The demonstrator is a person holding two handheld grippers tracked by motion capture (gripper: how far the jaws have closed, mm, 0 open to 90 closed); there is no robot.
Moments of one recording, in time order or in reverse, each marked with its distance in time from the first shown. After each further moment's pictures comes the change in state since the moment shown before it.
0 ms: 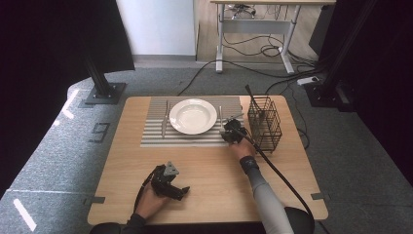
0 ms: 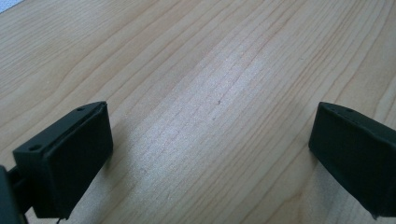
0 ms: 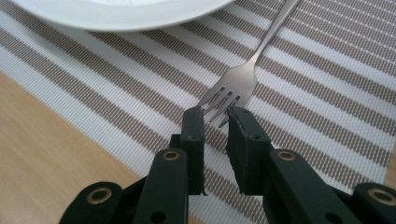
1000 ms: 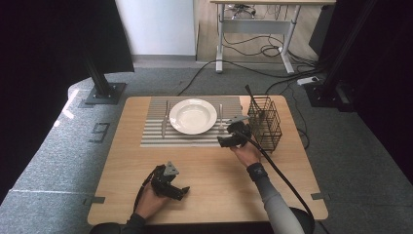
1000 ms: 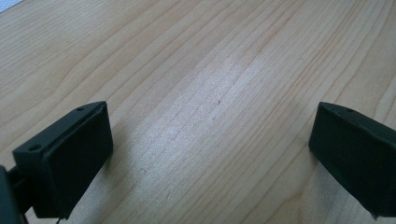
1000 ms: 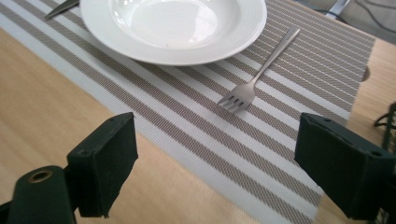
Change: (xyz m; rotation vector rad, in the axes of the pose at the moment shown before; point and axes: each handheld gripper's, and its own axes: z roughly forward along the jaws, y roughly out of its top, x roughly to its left) left arm 0.000 0.000 0.000 0.000 0.001 0.000; right arm 0.021 -0.004 -0.061 -0.144 -0.027 -0.076
